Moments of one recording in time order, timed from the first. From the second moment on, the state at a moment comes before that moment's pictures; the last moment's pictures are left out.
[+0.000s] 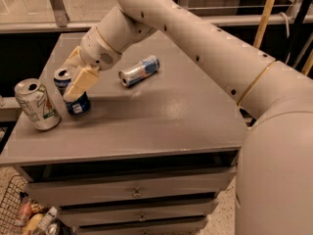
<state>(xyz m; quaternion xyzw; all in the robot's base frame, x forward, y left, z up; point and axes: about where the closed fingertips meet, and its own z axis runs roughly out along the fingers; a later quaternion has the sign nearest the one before) 0.555 0.211 0.902 -0.75 0.49 0.32 0.30</state>
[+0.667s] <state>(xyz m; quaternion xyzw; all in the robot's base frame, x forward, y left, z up) 0.547 0.188 0.920 -0.76 0.50 0.29 0.30</state>
